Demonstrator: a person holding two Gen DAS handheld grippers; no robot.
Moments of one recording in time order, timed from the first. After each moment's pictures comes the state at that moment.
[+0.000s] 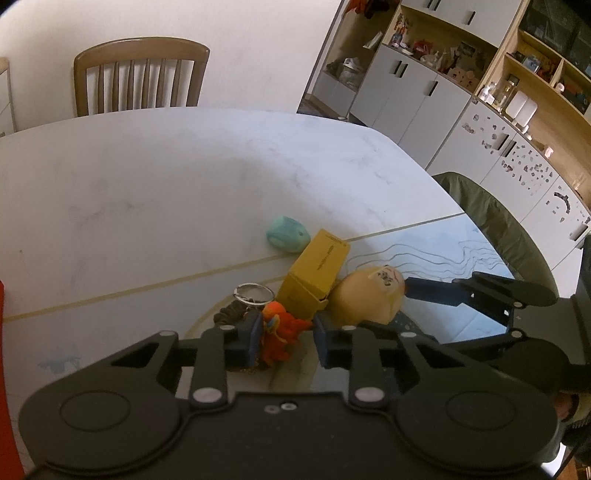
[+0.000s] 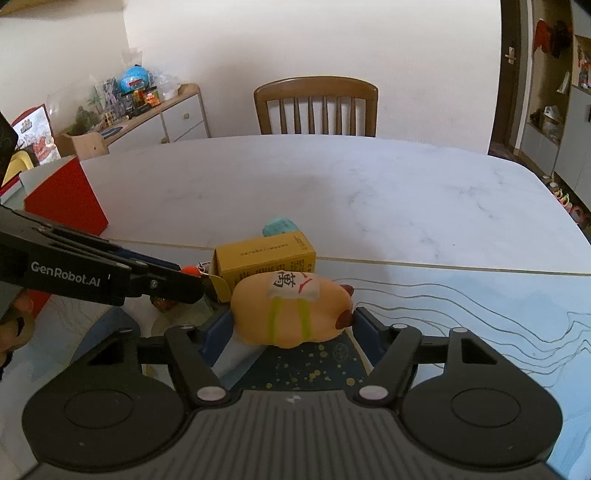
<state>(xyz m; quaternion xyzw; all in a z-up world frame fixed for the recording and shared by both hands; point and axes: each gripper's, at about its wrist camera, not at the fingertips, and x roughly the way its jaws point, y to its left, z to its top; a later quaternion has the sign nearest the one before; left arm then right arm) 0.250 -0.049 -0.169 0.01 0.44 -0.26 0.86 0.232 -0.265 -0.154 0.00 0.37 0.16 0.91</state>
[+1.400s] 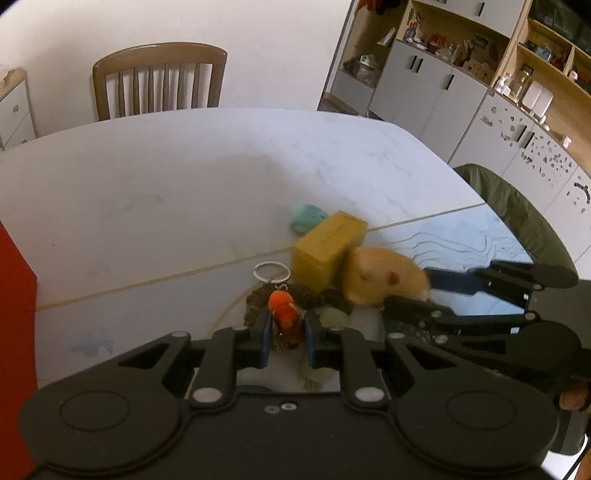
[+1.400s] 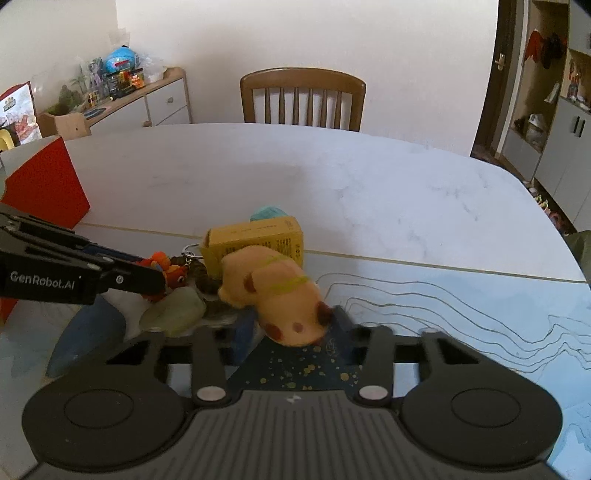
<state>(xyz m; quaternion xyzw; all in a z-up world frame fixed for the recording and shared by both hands) 0.237 -0.040 -0.168 0.04 0.44 -0.22 0.87 0.227 -0.249 -0.153 -0.05 0.38 0.13 0.91</state>
